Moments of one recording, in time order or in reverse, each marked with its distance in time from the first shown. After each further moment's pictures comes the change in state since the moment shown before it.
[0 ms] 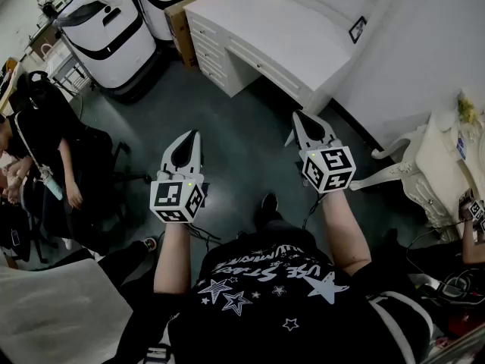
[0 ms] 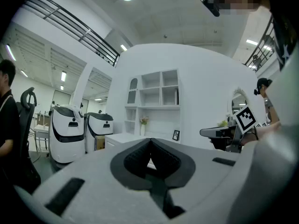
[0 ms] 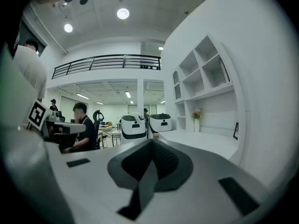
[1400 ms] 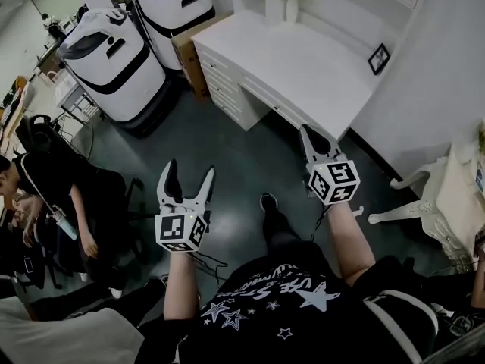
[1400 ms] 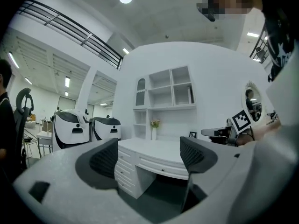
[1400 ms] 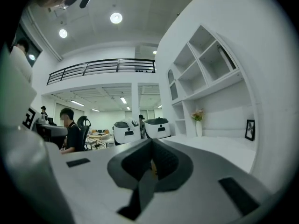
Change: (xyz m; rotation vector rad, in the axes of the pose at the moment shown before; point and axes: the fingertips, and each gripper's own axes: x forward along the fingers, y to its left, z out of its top) left arm 0.099 0.107 0.009 0.034 -0.047 0.086; right arm 0.164 -0.062 0.011 0.051 -0.078 -0.008
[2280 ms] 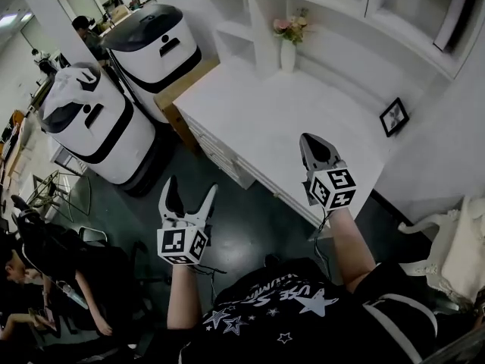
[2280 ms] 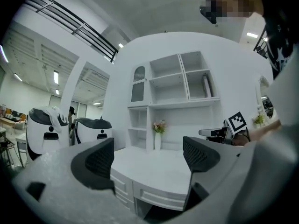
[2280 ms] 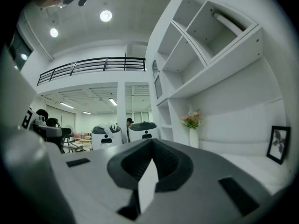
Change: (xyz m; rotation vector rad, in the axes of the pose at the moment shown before) left arm 0.346 0.064 0.029 0.014 0.001 -0.064; right arm 0.277 -0.210 0.052 0.033 -0.029 -0.060
